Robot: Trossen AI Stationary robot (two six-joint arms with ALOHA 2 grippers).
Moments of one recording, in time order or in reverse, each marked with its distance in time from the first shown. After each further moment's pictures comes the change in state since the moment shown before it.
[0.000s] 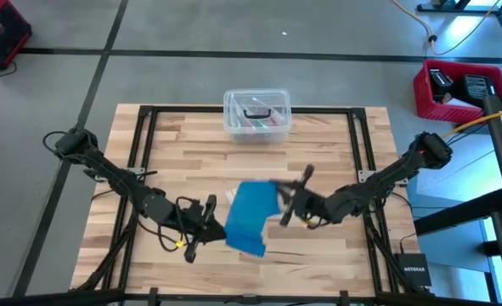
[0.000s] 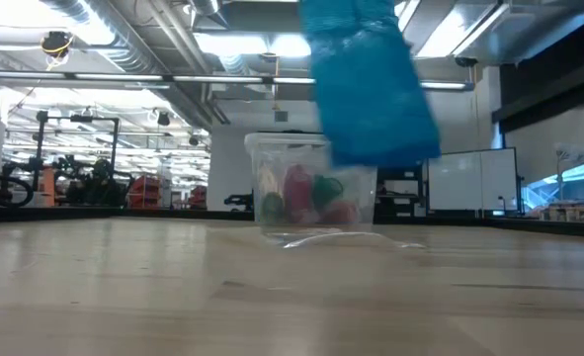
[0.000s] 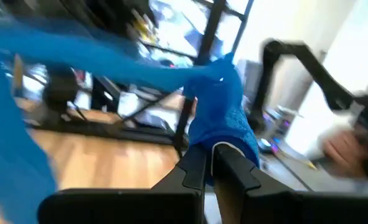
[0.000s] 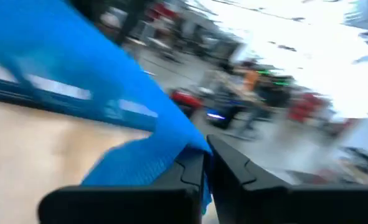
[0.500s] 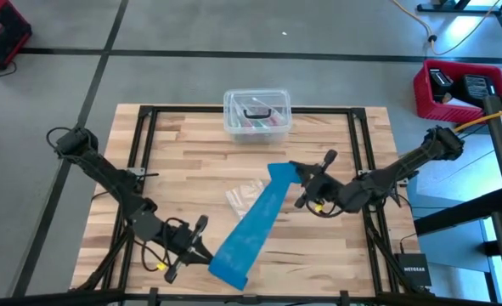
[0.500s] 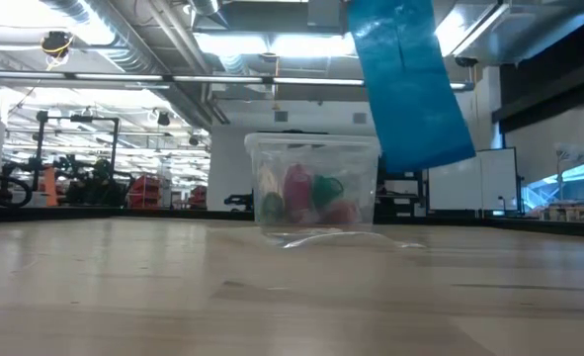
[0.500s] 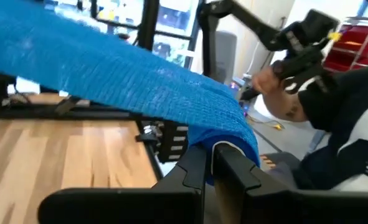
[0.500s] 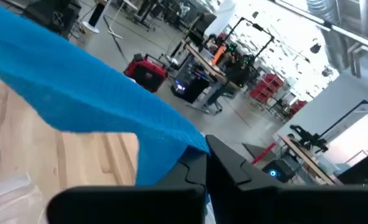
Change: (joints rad) left arm -0.165 0.000 0.000 -0.064 0.013 0.040; right arm -0.015 -0.213 0.001 -0.391 0.151 0.031
